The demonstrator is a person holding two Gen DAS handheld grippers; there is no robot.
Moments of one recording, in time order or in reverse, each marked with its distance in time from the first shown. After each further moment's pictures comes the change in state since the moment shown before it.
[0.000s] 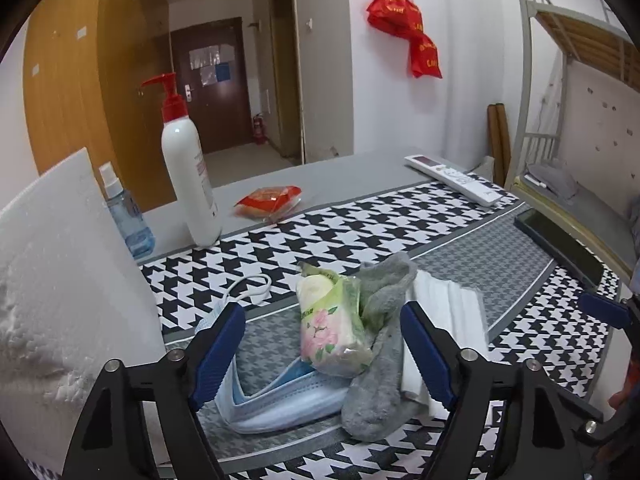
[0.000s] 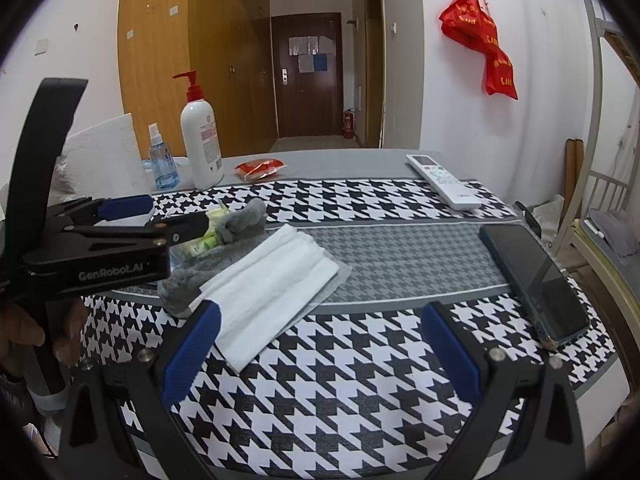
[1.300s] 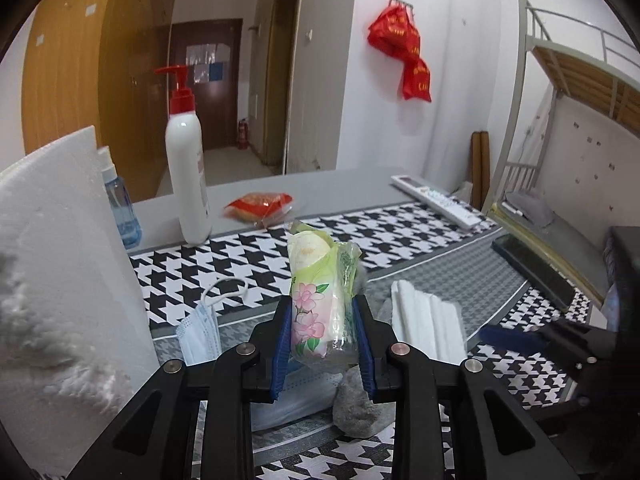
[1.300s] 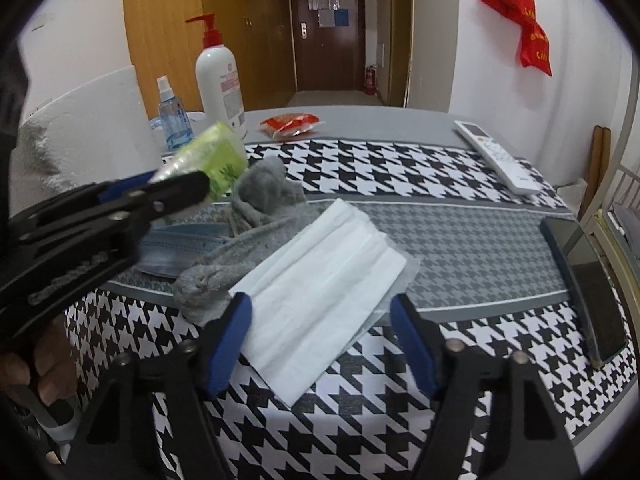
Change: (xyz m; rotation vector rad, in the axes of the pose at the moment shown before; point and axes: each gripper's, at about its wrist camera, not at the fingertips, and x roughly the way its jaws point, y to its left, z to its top) left arm -0.018 0.023 -0.004 -0.091 -0.066 -0.126; right arm 0.049 0.035 0.017 -0.033 0.192 0.055
